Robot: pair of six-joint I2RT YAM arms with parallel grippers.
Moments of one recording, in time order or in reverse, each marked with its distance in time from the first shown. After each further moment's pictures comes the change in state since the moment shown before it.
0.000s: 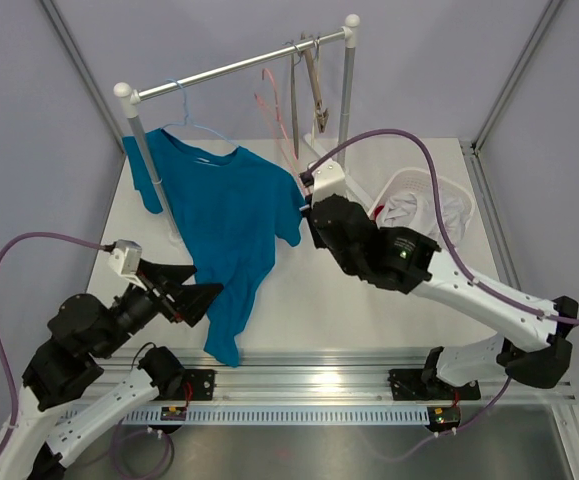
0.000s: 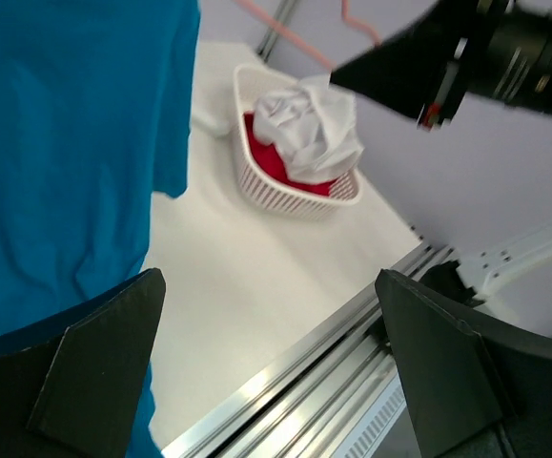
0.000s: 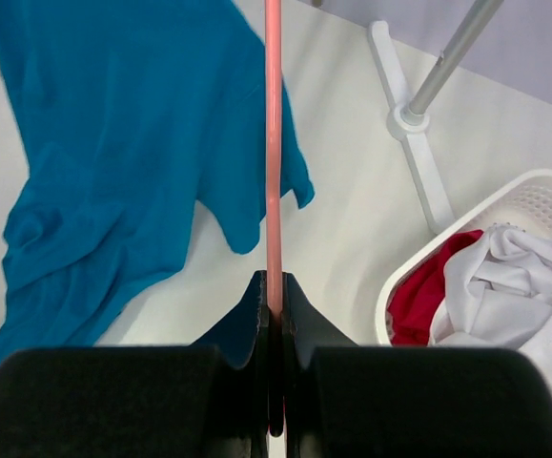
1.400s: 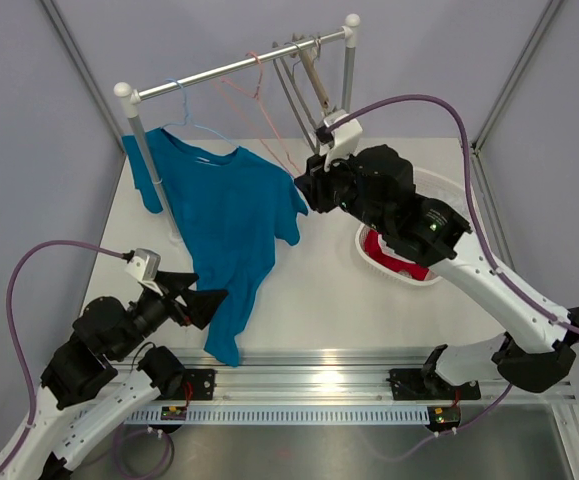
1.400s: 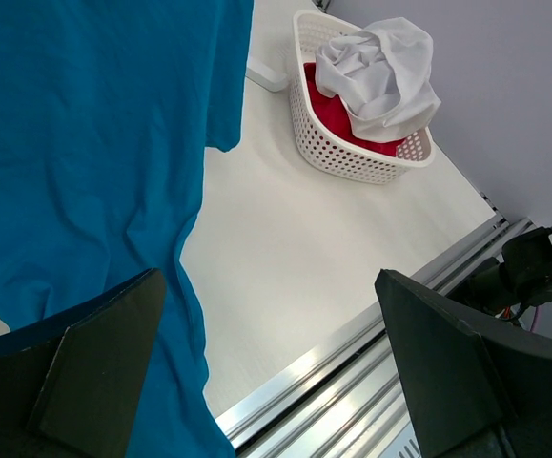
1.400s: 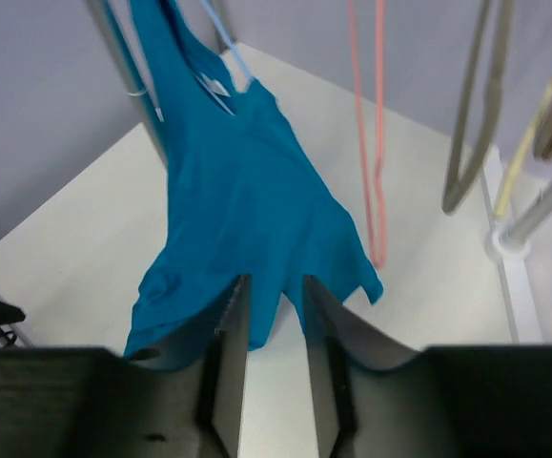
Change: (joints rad) left arm 0.029 -0.077 -0.174 -0.026 -0.033 0.070; right arm -0.237 0.040 0.159 0.145 -0.485 -0.098
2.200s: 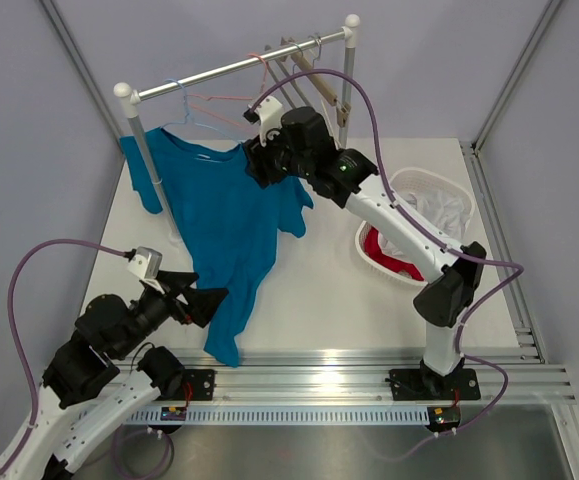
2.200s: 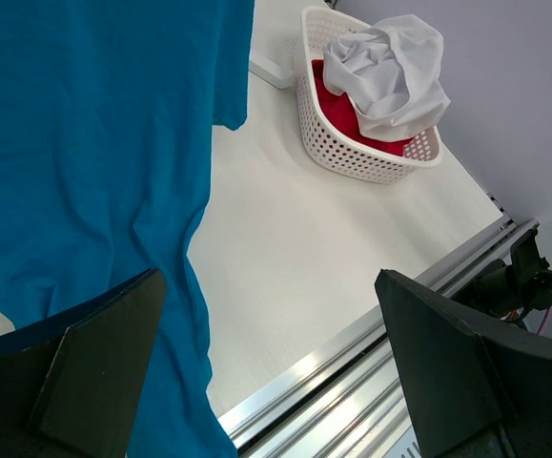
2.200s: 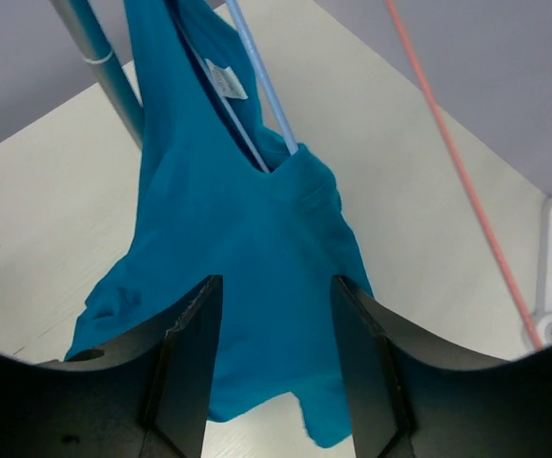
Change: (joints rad) left arm 0.028 0.019 0.000 0.002 0.018 0.001; right arm -0.107 0.546 0.440 -0.040 -0.278 -0.165
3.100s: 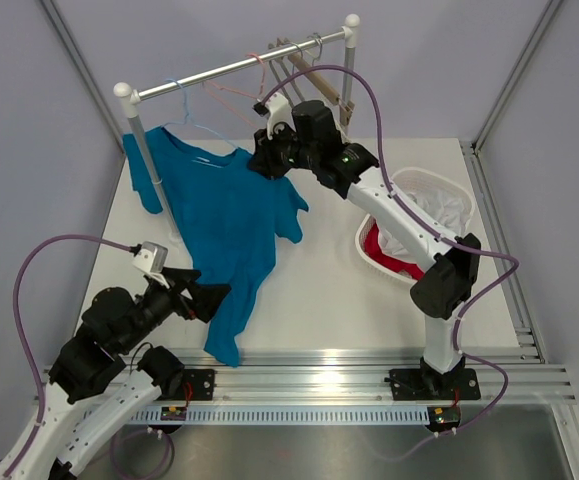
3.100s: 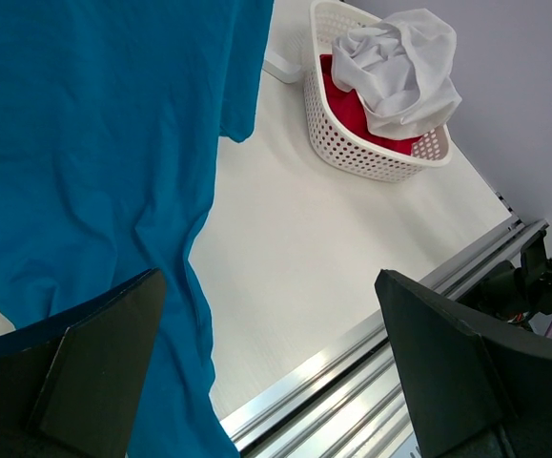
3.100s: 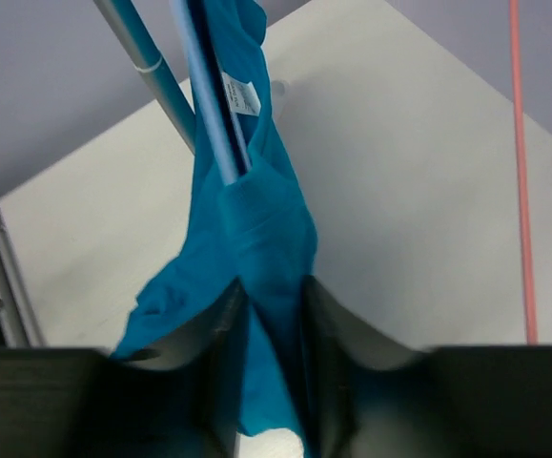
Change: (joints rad) left arm 0.066 0.042 -0.004 0.022 0.059 0.006; right arm -0.087 0.044 -0.024 0.082 -0.268 0.078
